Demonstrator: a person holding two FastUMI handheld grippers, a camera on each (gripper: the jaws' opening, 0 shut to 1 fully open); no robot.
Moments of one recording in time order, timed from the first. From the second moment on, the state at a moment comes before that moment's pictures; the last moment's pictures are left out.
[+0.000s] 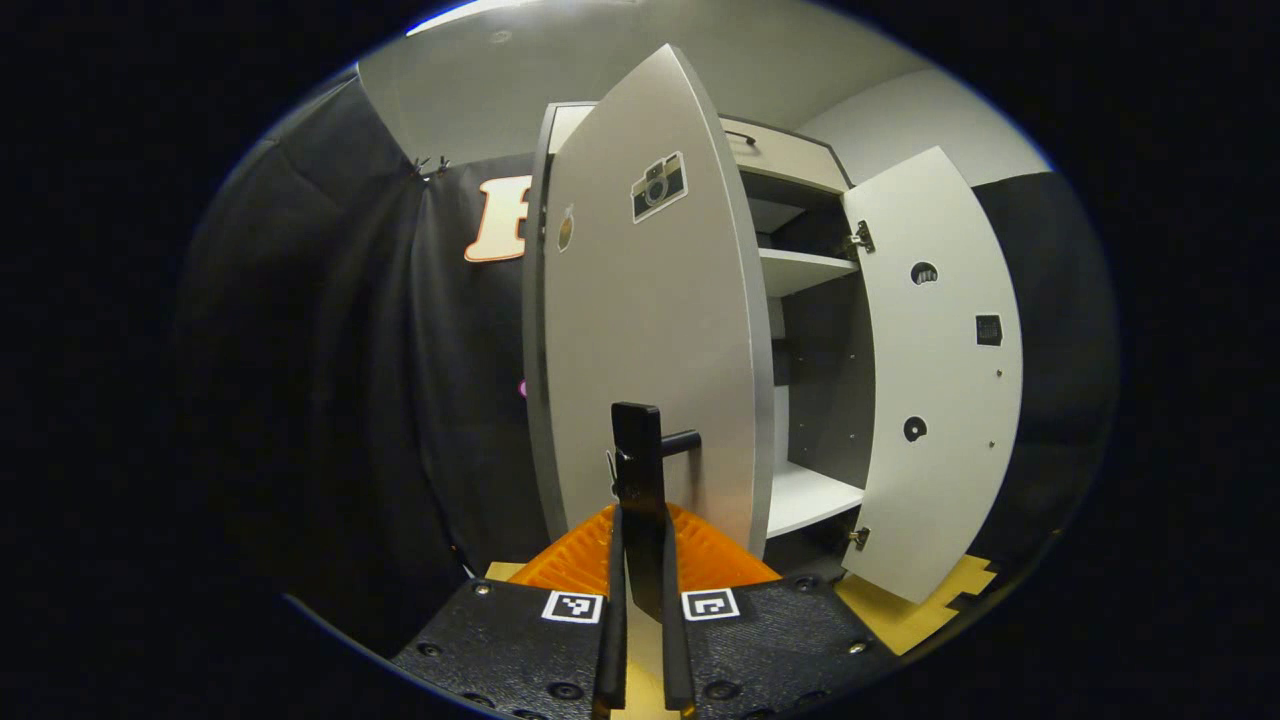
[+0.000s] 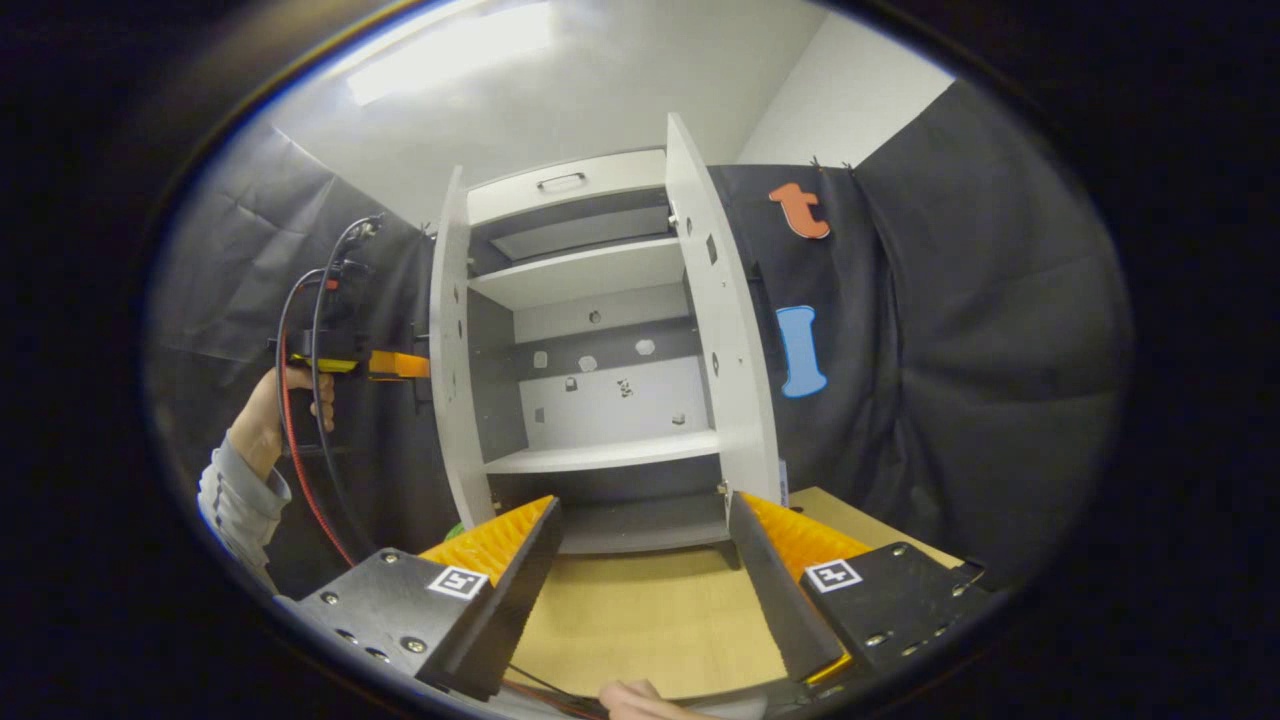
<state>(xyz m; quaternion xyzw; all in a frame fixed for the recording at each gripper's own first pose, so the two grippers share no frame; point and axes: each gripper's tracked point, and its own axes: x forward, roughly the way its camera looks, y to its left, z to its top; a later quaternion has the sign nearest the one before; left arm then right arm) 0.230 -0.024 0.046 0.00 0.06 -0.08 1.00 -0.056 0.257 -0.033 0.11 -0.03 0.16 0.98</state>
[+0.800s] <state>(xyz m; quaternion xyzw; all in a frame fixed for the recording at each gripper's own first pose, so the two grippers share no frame) 0.232 0.004 0.049 0.00 0.04 -0.03 1.00 -0.046 0.281 -0.042 0.09 -0.01 0.15 0.98</state>
